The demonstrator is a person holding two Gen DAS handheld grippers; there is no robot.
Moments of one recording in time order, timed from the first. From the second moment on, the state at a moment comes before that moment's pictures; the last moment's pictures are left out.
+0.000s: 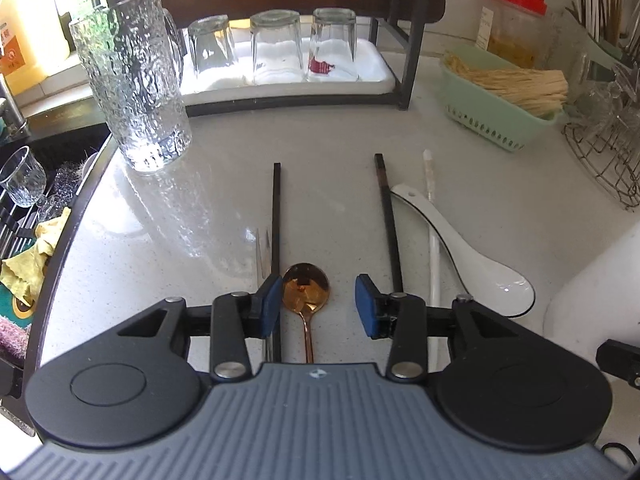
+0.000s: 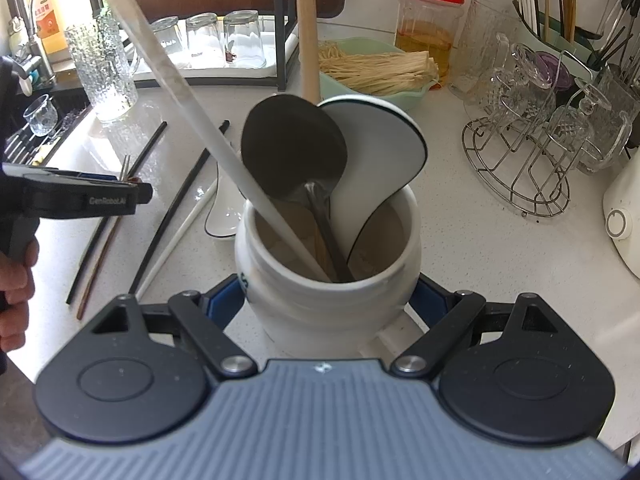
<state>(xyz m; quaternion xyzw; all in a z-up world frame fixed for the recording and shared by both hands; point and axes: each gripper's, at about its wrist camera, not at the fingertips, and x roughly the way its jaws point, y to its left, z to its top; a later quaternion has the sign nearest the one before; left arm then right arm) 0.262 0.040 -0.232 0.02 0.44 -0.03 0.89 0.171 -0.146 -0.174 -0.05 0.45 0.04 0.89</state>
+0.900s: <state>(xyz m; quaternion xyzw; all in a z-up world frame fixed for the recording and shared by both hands) 0.271 0.032 -0.235 0.04 0.45 -0.07 0.89 0.172 -0.146 -0.175 -0.04 0.45 0.04 0.89</state>
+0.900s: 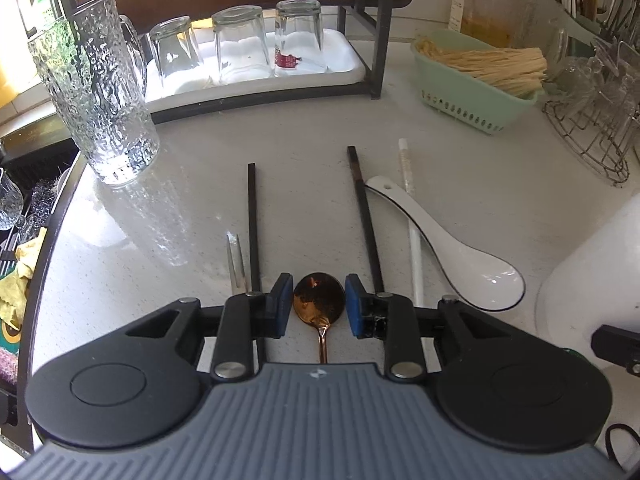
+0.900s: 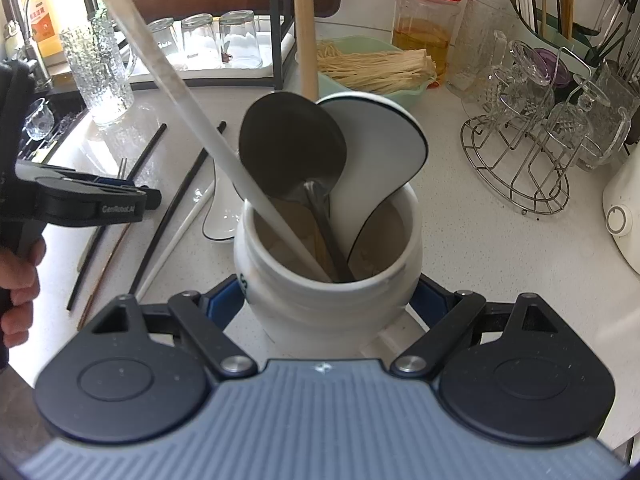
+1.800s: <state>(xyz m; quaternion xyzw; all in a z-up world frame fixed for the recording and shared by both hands) 0.198 0.011 -0.140 -0.01 0.38 -0.10 0.92 0.173 -0.147 -0.176 -0.06 0.44 0.06 0.89</state>
